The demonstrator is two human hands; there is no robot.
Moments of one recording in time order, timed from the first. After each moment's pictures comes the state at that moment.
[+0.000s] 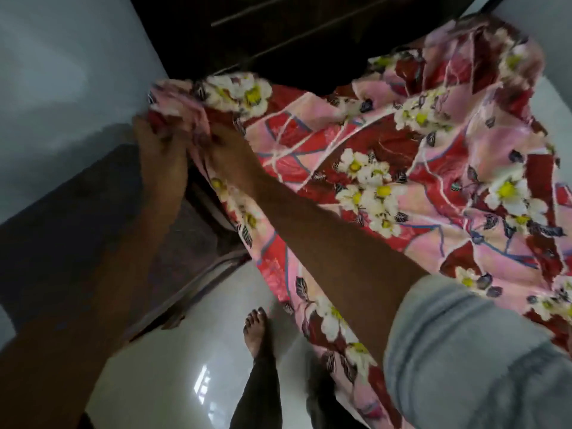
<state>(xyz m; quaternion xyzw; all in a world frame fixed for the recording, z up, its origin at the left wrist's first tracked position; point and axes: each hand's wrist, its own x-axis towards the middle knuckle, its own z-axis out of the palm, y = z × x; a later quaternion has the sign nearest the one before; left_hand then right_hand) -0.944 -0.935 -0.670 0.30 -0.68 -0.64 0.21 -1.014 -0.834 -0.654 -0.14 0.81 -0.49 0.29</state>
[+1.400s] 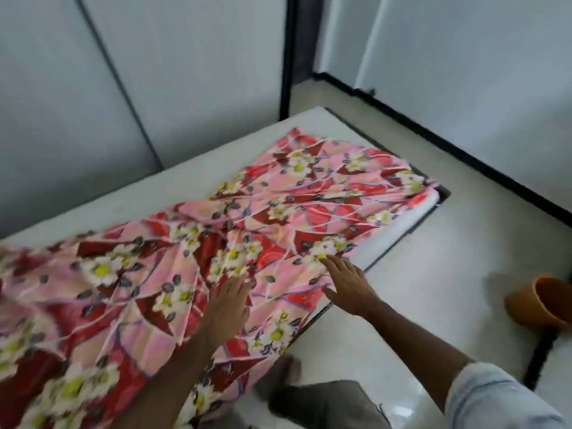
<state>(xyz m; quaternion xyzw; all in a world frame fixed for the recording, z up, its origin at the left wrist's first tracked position) -0.769 -0.373 -0.511 -0.71 -0.70 0.05 -0.08 -0.470 -0.254 -0.464 0.48 0.86 -0.17 0.02</state>
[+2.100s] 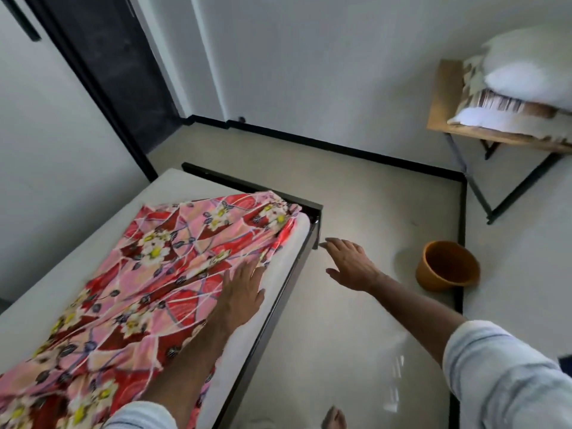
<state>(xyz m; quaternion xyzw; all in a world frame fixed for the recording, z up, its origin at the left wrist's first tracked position) -0.326 -0.018 -0.431 -0.85 -0.53 0.07 -0.02 -0.012 -0.029 -0.391 0.62 0.77 -0.14 -0.02</state>
